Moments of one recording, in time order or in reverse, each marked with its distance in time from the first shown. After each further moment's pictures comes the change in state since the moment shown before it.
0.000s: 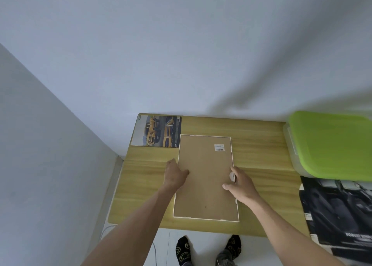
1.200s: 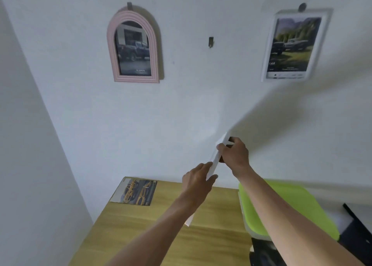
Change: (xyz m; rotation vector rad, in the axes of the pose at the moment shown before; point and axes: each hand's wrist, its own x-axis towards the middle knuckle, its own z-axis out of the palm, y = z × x) left_hand -0.214 0.249 0.027 0.165 0.459 0.887; right_hand -0.119 -0.130 -0.275 0.582 0.466 -0.463
